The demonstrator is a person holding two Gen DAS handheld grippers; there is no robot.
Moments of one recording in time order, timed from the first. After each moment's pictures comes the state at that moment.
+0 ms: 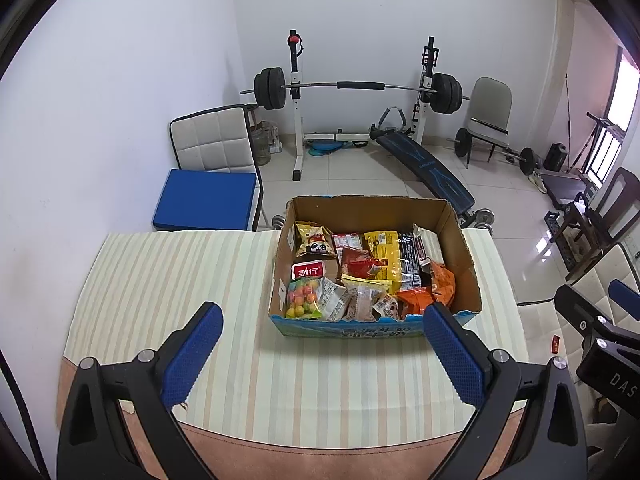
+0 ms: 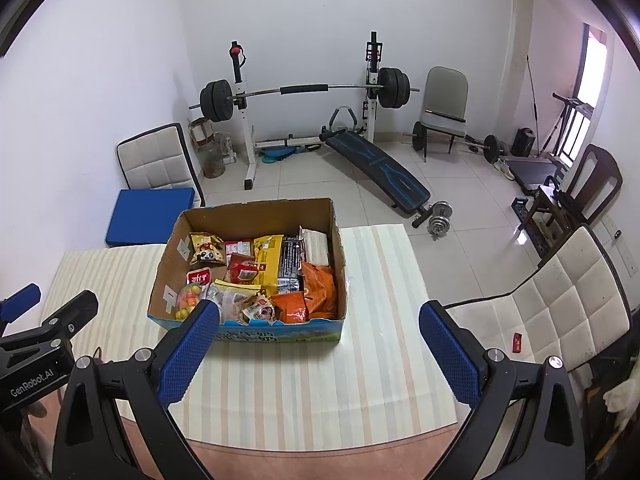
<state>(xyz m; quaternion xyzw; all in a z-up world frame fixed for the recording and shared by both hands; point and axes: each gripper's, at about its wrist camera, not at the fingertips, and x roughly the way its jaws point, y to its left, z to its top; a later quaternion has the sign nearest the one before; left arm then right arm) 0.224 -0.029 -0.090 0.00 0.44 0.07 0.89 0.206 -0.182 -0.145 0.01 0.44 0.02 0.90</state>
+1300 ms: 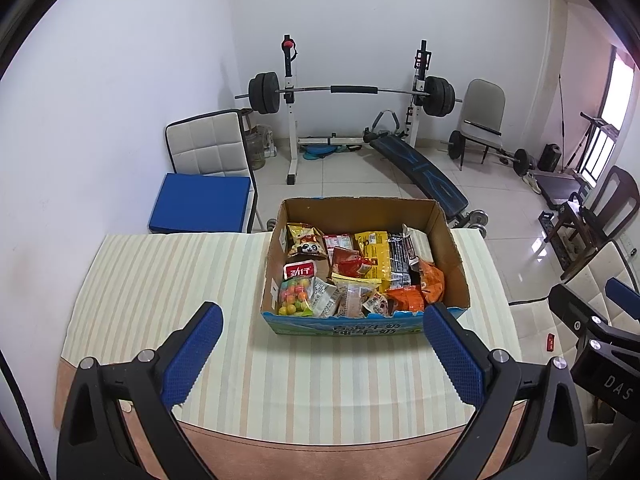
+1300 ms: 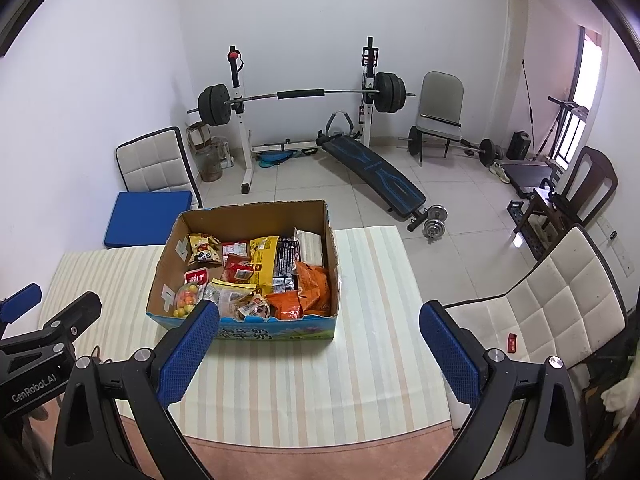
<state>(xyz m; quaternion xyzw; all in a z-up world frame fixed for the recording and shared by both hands) 0.216 -0.040 -0.083 0.00 0.44 0.06 0.90 0.190 -0.189 -0.127 0.01 0.43 0.01 0.90</state>
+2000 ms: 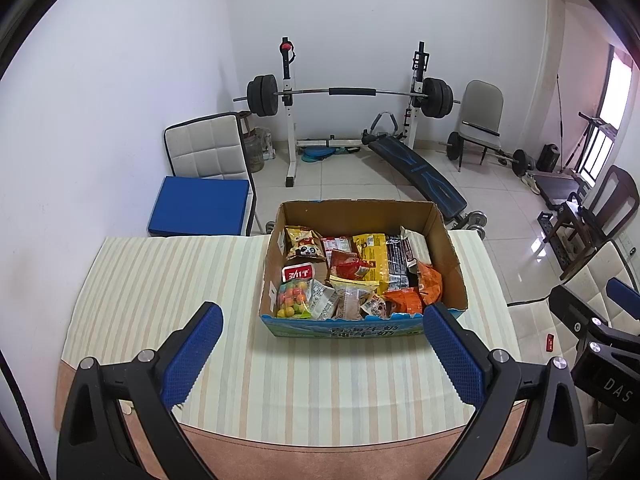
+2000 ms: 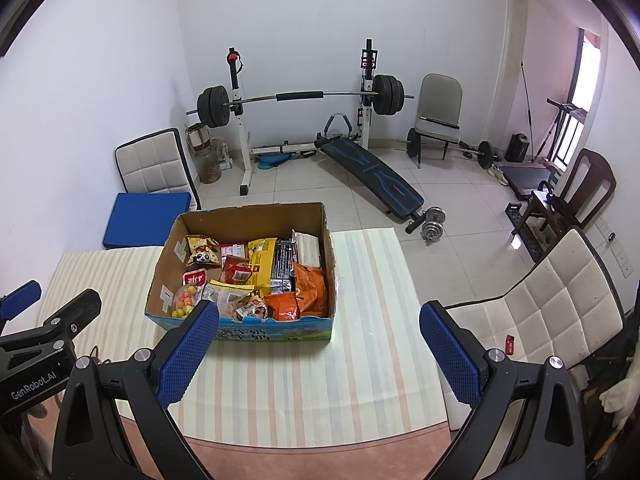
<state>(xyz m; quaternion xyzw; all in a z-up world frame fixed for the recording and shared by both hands) 0.220 -0.043 -0.080 0.00 0.44 0.05 0.90 0.188 -0.189 -0.123 0.01 0.43 0.01 0.90</state>
